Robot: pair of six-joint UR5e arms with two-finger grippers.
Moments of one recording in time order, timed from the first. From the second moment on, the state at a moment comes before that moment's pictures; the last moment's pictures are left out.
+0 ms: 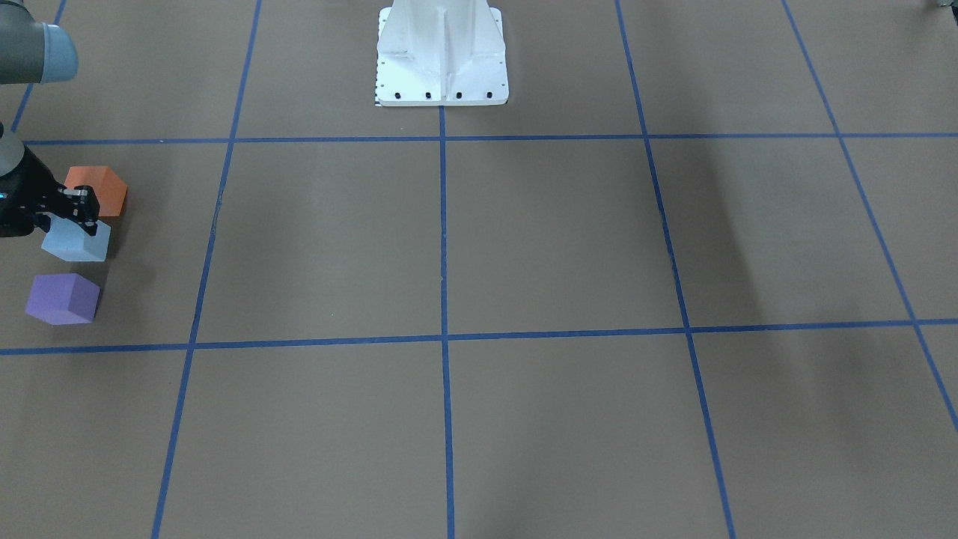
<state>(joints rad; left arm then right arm) -1.54 -1.56 -1.51 -1.70 -2.27 0.22 0.93 -1.70 1.84 -1.22 2.09 0.71</state>
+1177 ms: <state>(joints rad) -1.54 -1.56 -1.51 -1.72 -2.27 0.22 1.05 -1.67 1.86 -1.24 2.13 0.65</state>
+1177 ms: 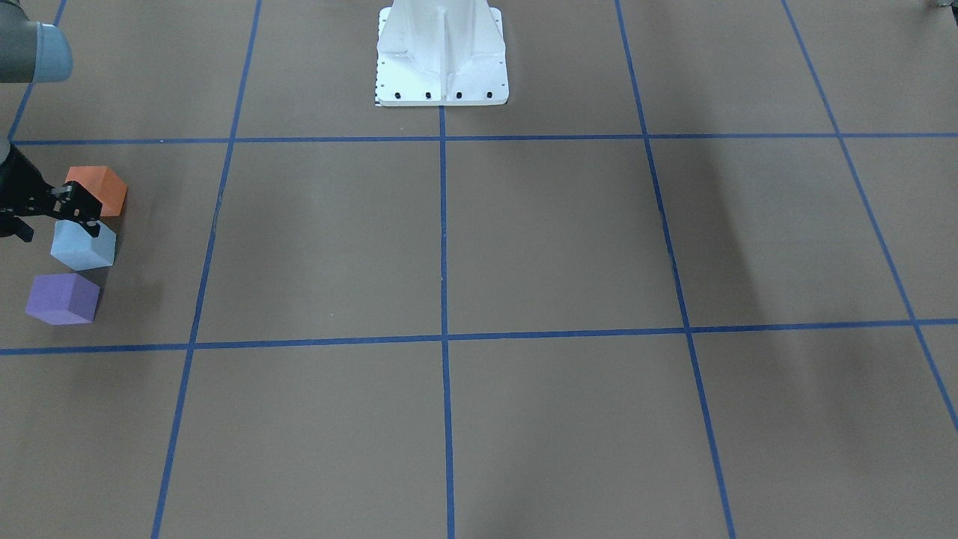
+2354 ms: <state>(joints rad) -1.55 -1.53 -1.50 -1.73 -2.27 0.21 1.54 -1.83 1.84 -1.57 2.27 0.01</state>
